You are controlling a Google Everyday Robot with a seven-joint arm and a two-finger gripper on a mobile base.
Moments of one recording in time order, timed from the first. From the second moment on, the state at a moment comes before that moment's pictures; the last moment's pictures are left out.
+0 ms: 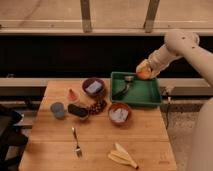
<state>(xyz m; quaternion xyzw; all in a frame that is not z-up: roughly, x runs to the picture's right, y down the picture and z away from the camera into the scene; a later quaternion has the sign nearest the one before) 0.247 -0.083 0.770 -0.24 0.06 0.80 0.55</state>
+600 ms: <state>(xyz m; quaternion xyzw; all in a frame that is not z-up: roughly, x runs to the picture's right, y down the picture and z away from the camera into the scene) 0.244 -0.065 0.804 -0.29 0.09 0.72 0.62</state>
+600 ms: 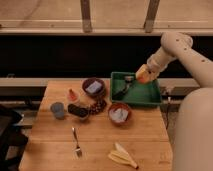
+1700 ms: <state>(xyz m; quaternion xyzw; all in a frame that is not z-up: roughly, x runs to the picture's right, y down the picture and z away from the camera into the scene) 0.252 -0.039 0.837 -0.23 0.07 0.74 0.63</state>
